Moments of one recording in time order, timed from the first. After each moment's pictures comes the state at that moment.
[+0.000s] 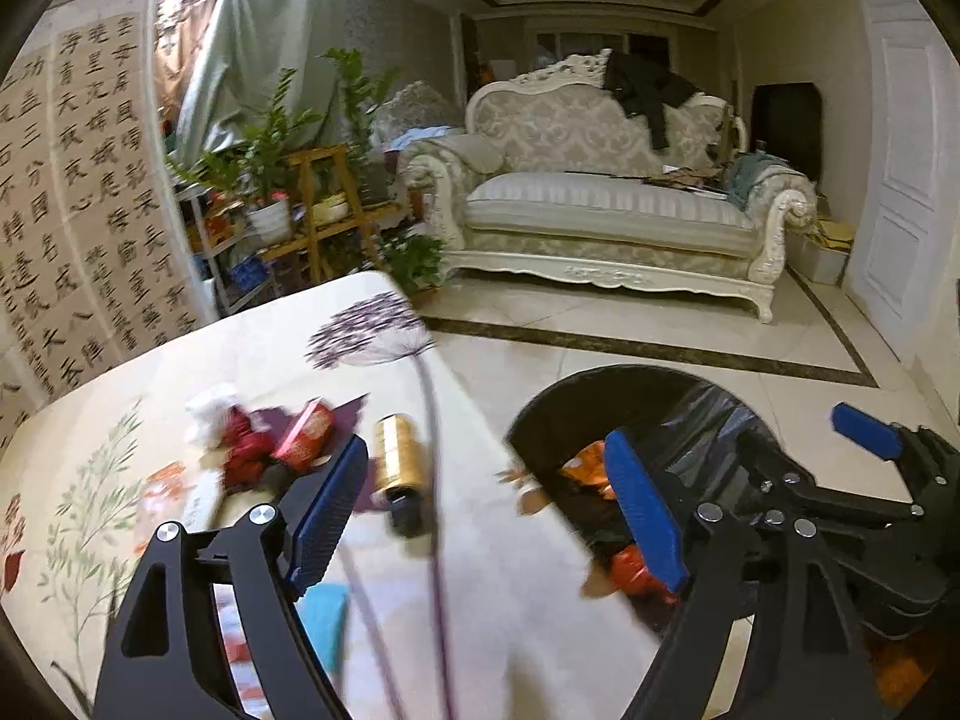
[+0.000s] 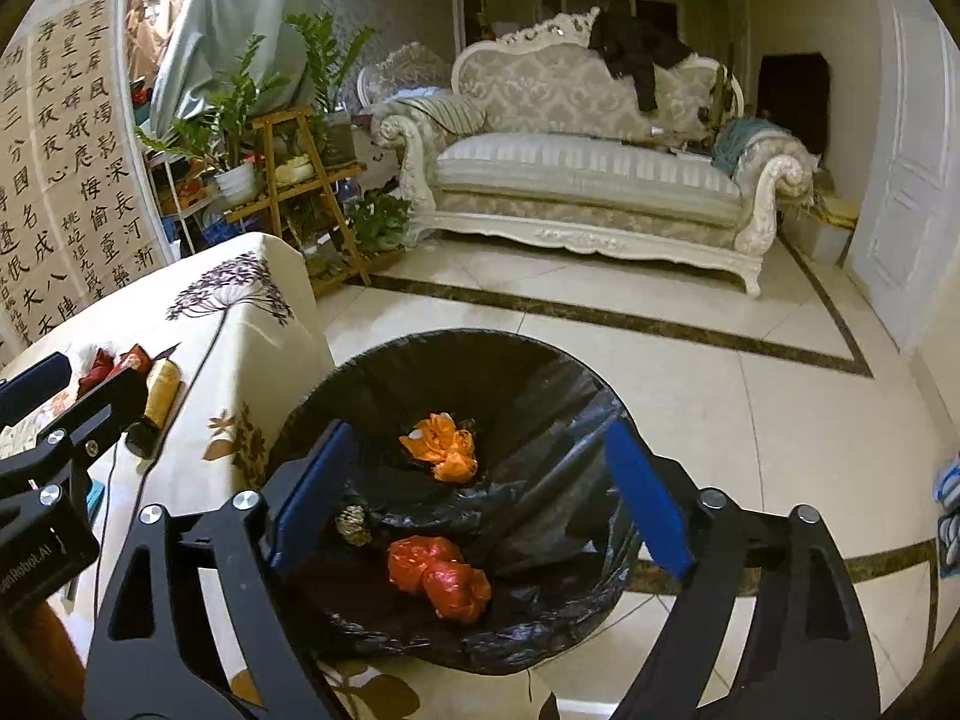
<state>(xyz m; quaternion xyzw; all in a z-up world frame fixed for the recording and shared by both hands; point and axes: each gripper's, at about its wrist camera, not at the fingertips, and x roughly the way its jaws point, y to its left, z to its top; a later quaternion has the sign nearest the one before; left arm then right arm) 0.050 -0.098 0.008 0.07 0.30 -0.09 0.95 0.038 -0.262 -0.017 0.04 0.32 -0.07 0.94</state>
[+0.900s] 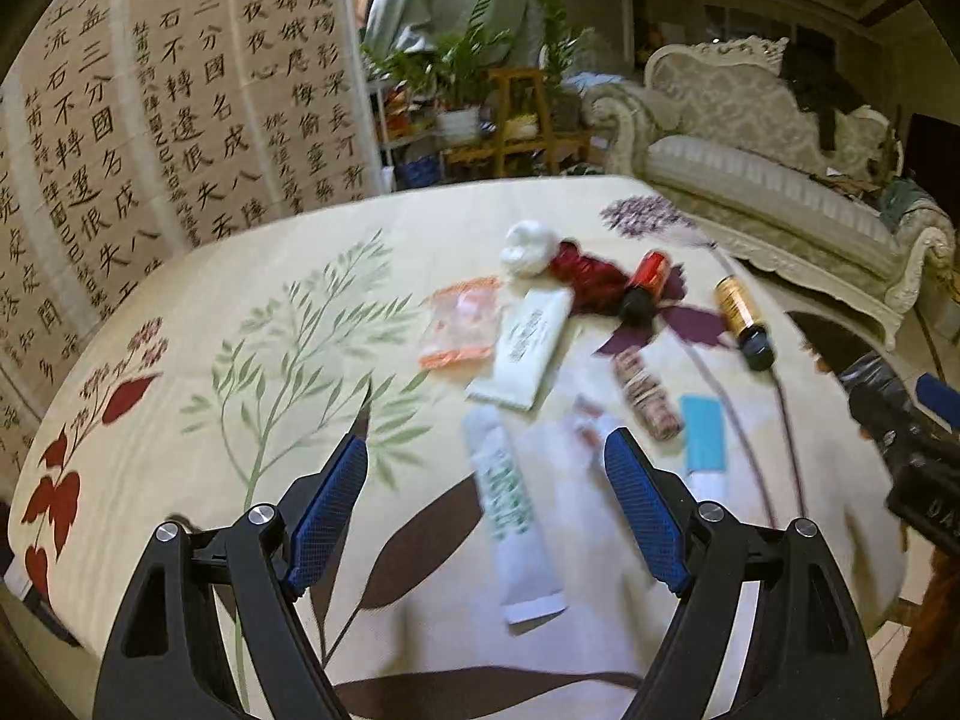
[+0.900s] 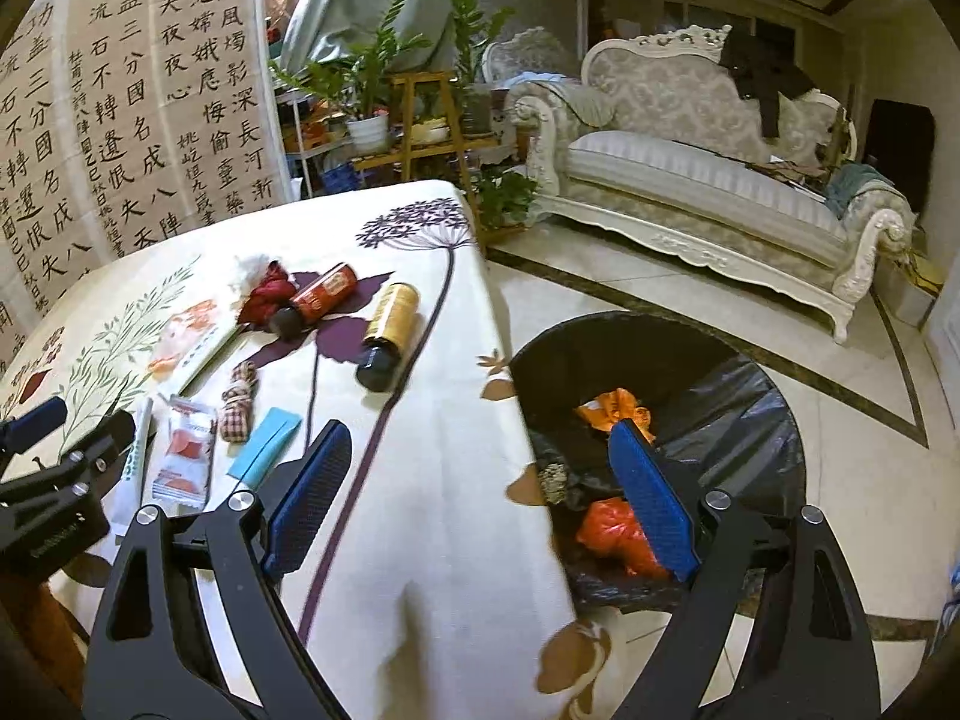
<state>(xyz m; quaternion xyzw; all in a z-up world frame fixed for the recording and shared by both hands) -0.002 0.061 -0.023 0.01 0.37 0.09 0.93 0.021 -0.144 -0.012 0.00 0.35 0.06 0.94</state>
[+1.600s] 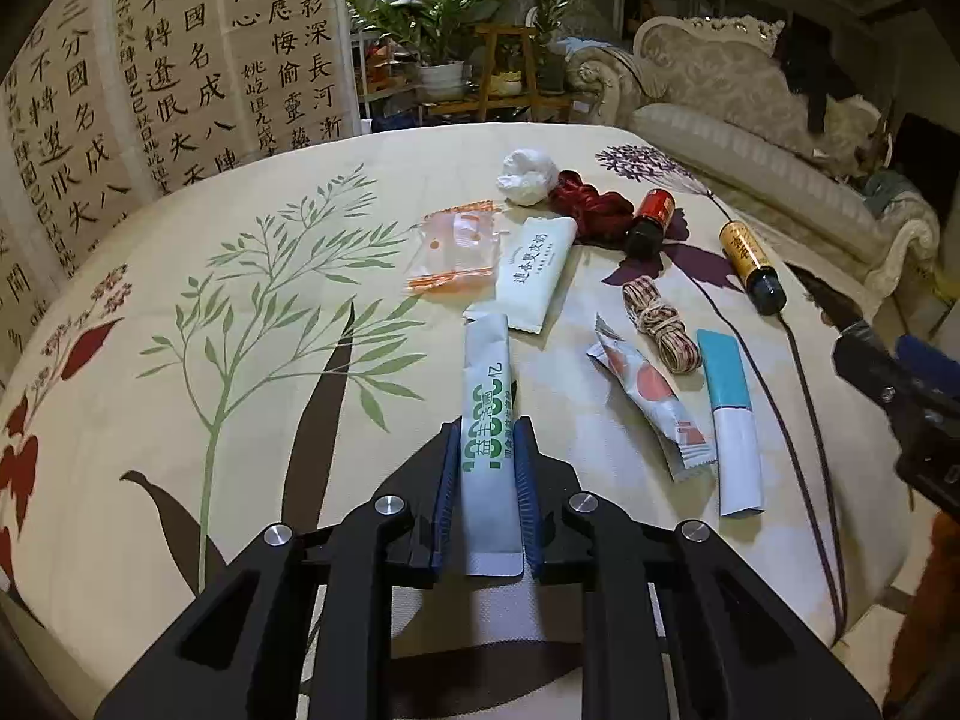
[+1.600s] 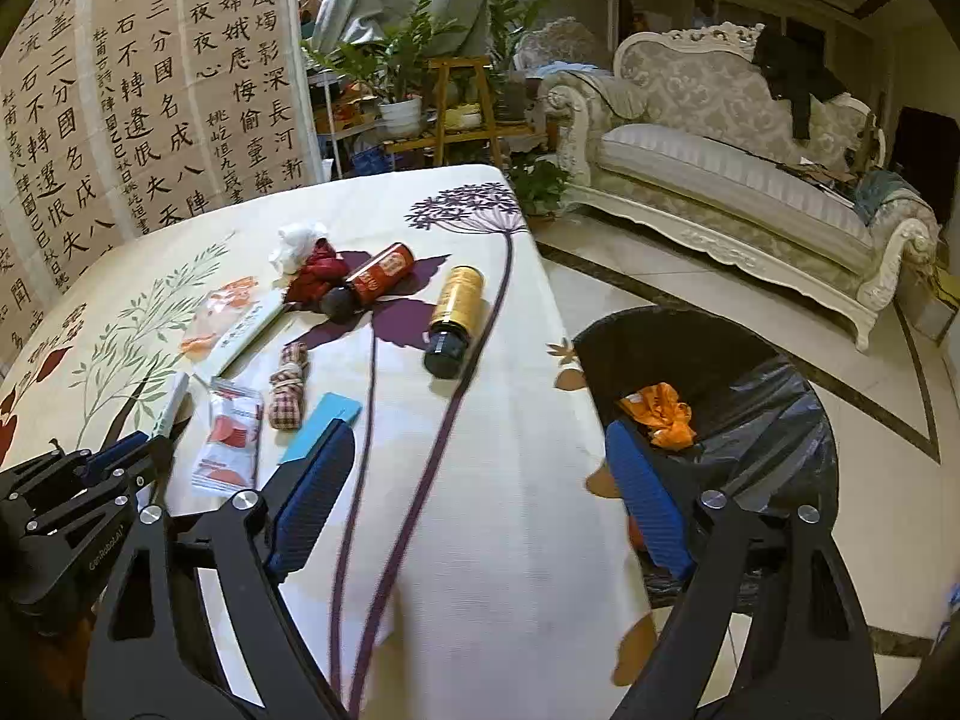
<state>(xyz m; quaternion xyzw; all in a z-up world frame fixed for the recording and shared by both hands) -0.007 0.077 -0.044 -0.02 0.41 0.05 0.91 0.023 -0.114 -0.015 -0.01 0.36 0.09 0.93</state>
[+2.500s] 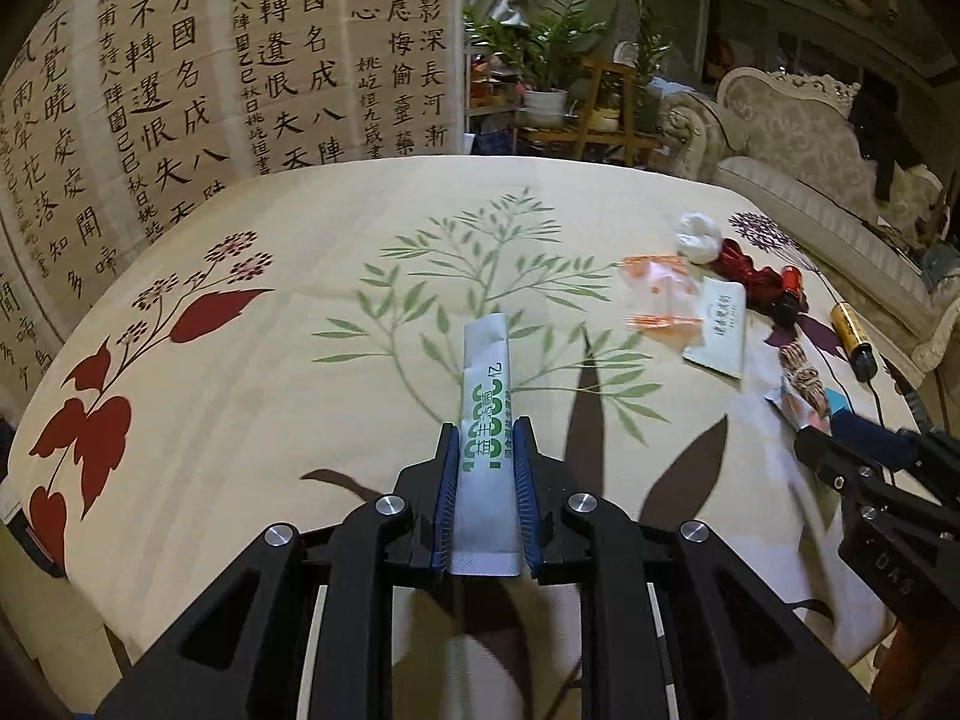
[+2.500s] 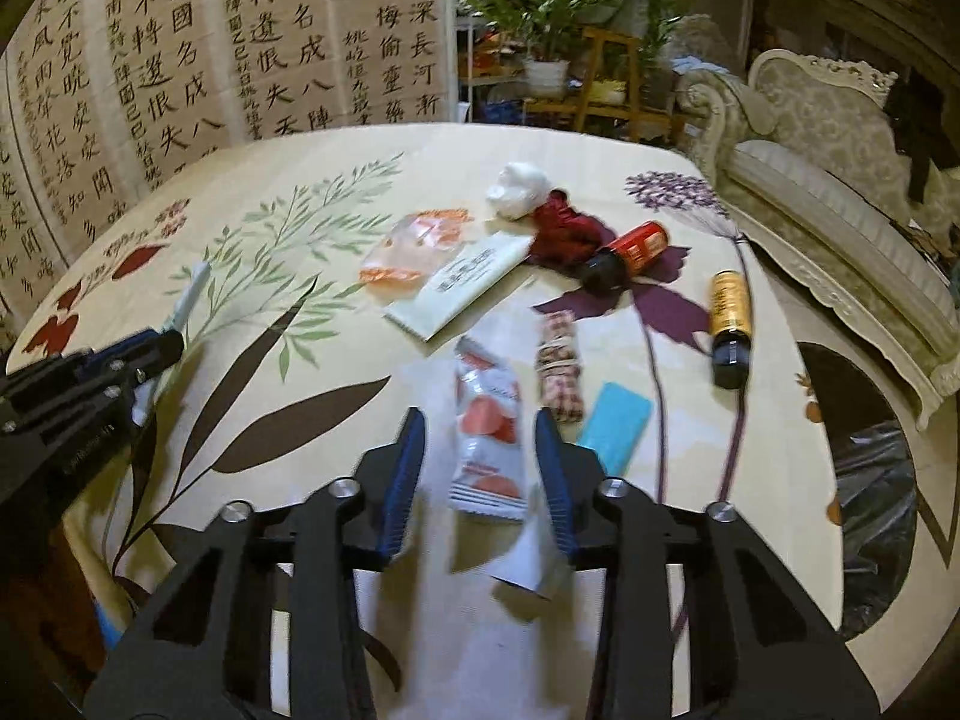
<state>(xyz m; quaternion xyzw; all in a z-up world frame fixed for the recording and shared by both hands) -0.033 0.168 -0.027 -0.06 0.38 0.13 0.91 0.012 -0.002 -0.030 -0.09 0.40 0.21 0.89</state>
